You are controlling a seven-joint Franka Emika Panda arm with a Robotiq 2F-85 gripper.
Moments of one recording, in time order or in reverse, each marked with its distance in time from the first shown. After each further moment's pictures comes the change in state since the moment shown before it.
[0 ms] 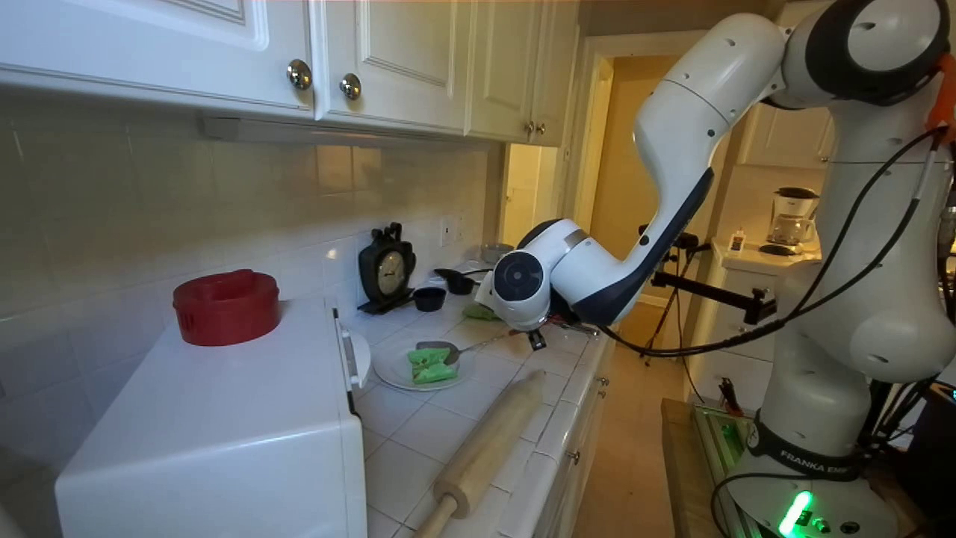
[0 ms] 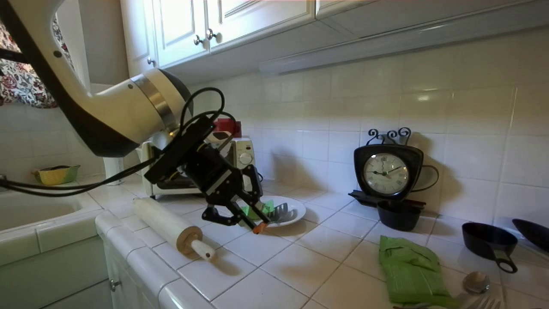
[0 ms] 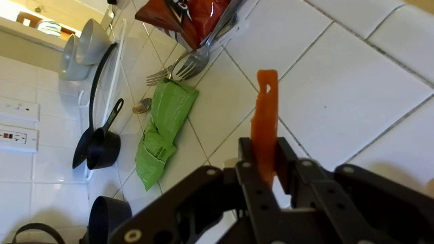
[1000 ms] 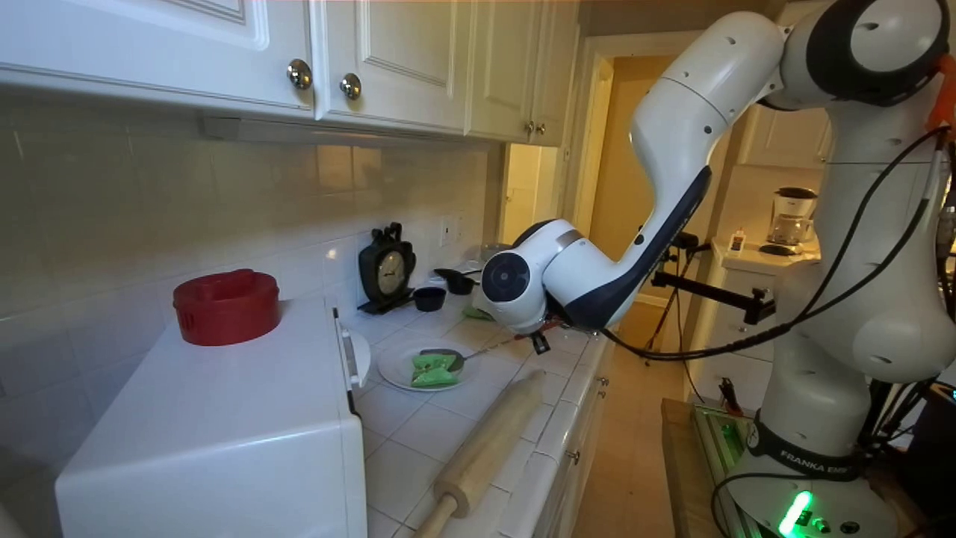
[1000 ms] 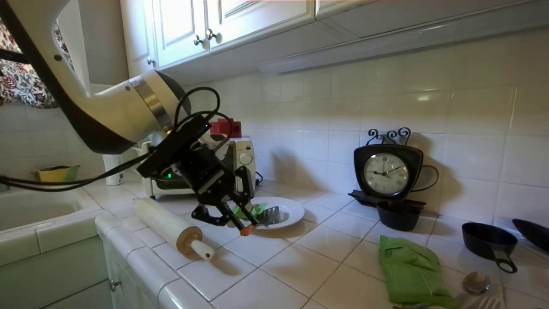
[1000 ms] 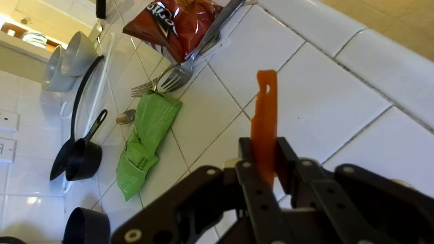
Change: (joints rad) arm 0.020 0.017 0.025 0.029 0.120 -0.080 -0.076
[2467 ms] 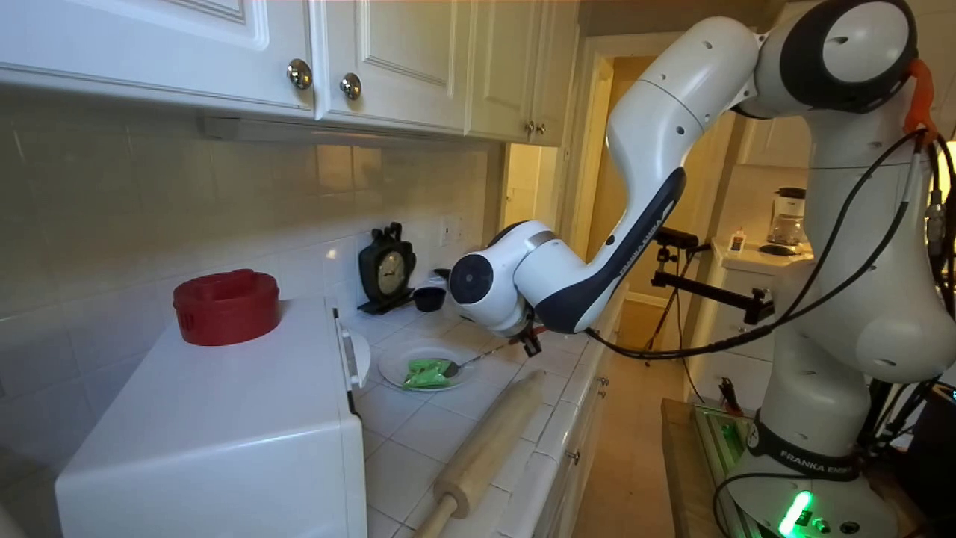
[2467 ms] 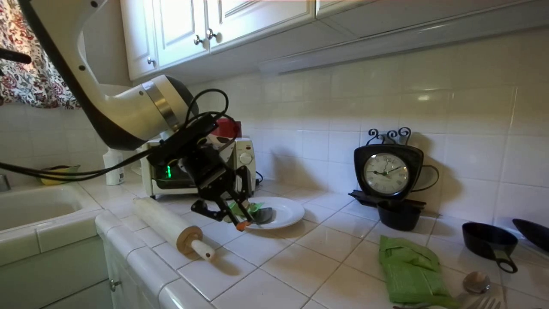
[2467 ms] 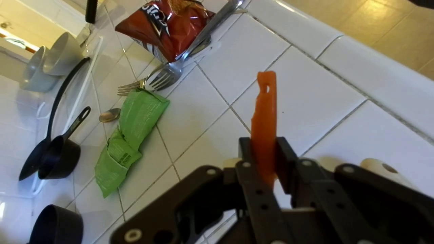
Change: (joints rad) arm 0.026 0.091 0.022 0.121 0.113 -0.112 -0.115
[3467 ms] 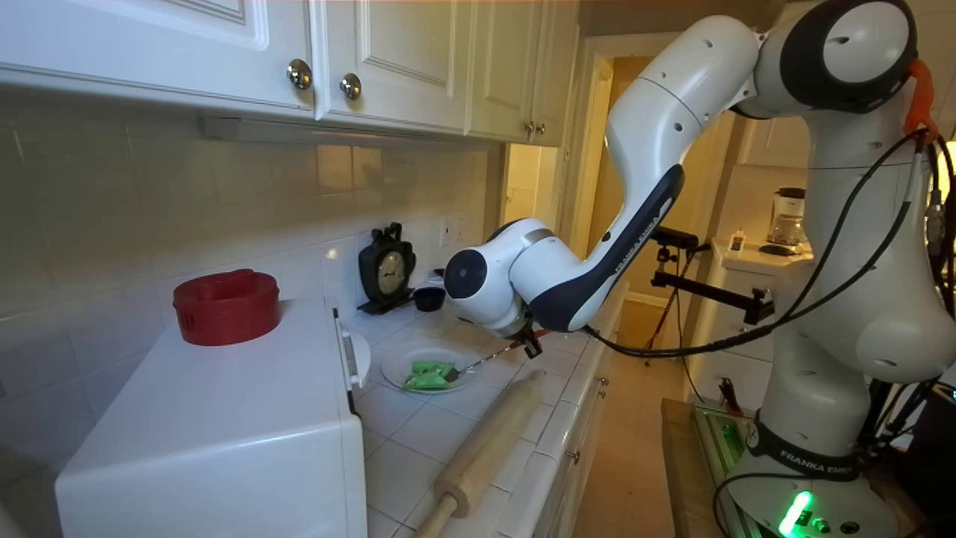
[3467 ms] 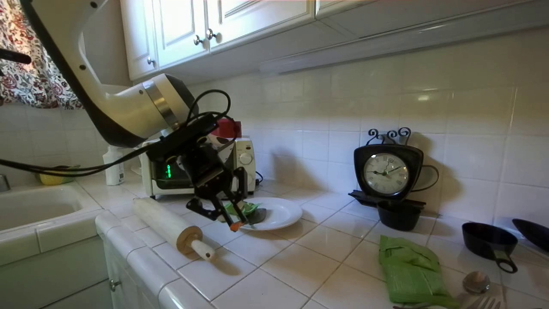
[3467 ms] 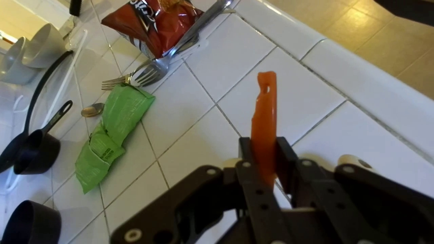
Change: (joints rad) arm 0.001 0.003 0.009 0.018 0.063 -0.010 -0.072
